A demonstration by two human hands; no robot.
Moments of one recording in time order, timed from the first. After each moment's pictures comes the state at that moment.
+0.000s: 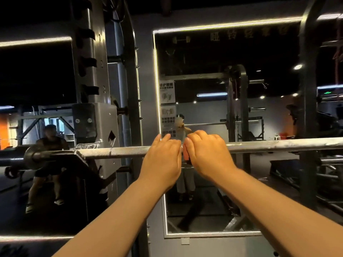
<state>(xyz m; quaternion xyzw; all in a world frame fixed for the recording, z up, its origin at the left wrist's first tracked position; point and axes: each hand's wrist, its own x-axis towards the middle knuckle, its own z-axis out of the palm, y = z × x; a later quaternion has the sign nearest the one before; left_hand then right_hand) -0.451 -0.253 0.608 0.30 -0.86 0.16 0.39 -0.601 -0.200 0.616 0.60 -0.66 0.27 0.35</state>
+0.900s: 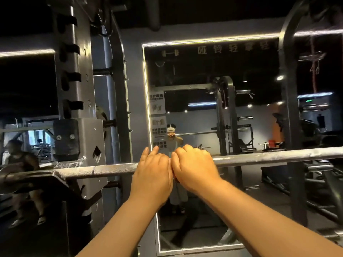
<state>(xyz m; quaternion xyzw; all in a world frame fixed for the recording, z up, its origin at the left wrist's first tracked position) -0.464 -0.260 0.607 0.31 -0.84 0.21 0.38 -0.597 -0.209 0.626 0.59 -0.67 0.28 0.35</state>
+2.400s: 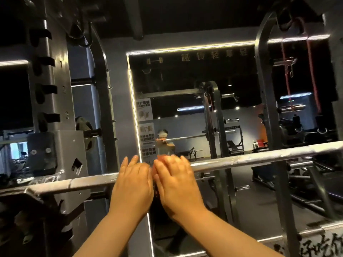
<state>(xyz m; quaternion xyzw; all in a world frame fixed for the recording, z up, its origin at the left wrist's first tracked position) -0.478 -0.267 0.601 0.32 -0.82 0.20 0.43 -0.610 -0.209 0.574 0.56 -0.58 0.41 0.43</state>
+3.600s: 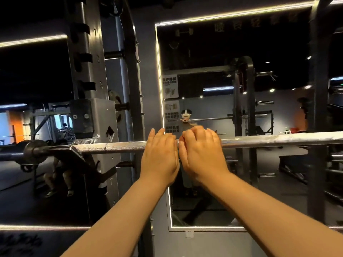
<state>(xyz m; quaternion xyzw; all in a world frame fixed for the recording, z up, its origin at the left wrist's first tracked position) -0.469 -0.266 0.591 0.32 -0.82 0.19 0.44 -0.602 -0.210 0.592 0.57 -0.63 0.35 0.40</state>
